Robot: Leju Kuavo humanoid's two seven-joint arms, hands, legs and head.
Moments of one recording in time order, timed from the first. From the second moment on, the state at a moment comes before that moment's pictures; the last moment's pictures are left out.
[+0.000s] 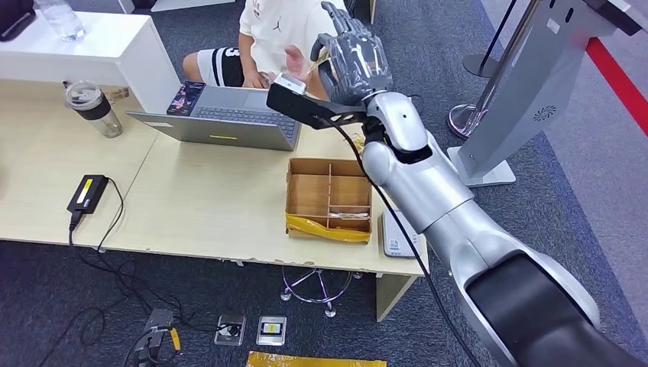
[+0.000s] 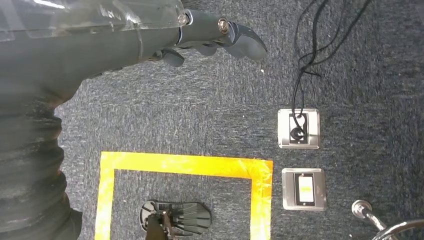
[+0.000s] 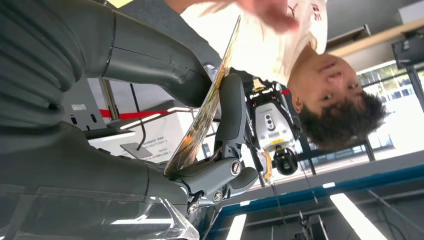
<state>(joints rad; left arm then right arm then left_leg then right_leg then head) -0.27 0.18 -0.71 -0.19 0.57 0.40 -0.13 -1.13 0.15 0.56 -0.65 1.16 -0.27 -0.09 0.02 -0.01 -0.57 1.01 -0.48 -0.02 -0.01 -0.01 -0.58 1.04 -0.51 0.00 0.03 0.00</state>
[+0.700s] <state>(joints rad) -0.30 0.18 -0.74 -0.19 0.53 0.40 -0.10 -1.15 0.15 0.61 -0.48 1.19 -0.26 -0.08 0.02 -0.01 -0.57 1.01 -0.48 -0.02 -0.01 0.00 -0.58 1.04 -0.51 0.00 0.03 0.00</state>
